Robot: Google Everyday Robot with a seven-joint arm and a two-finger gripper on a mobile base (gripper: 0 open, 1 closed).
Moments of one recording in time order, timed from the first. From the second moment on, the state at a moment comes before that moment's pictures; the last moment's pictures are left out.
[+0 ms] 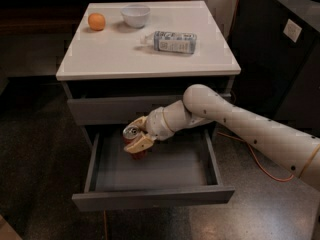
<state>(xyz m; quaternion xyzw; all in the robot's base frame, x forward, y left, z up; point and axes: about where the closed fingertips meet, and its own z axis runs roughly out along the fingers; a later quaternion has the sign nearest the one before) 0.569 0.076 0.675 -0.63 0.61 0.34 0.35</state>
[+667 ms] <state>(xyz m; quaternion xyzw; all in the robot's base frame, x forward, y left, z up) 0.584 0.080 0.614 -0.64 0.61 0.32 0.35</state>
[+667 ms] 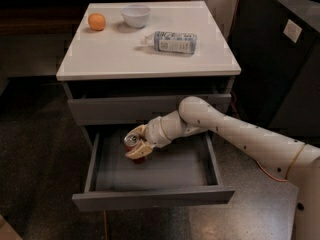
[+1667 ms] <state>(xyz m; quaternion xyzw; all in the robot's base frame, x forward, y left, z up) 0.602 0.095 0.520 -0.62 0.58 0.34 0.40</state>
